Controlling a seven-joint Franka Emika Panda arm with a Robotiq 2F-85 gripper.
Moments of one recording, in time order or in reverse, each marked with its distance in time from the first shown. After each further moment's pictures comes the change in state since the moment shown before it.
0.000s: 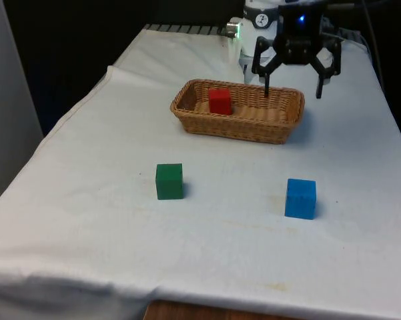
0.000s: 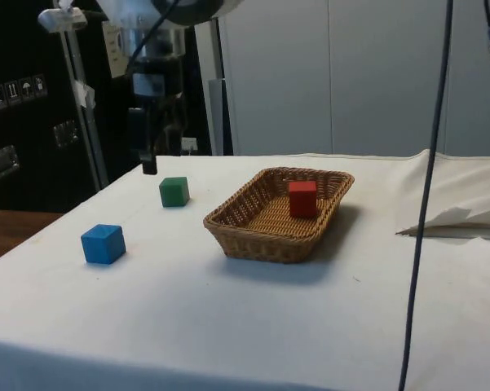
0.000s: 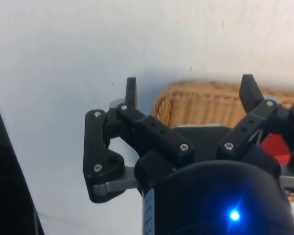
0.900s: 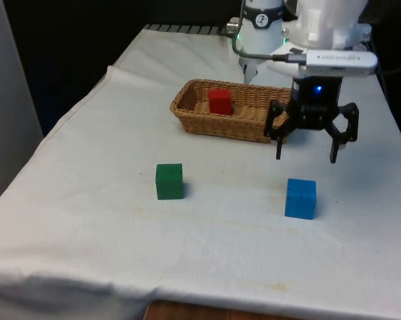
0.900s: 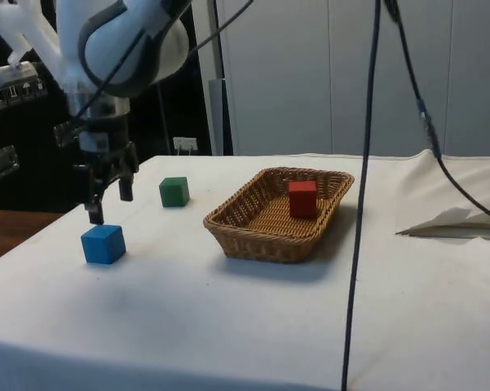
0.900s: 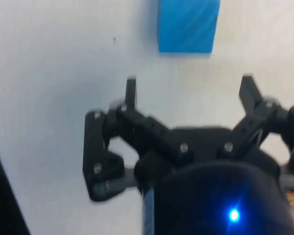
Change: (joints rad) arm -0.009 0.390 0.019 0.399 0.061 0.000 0.000
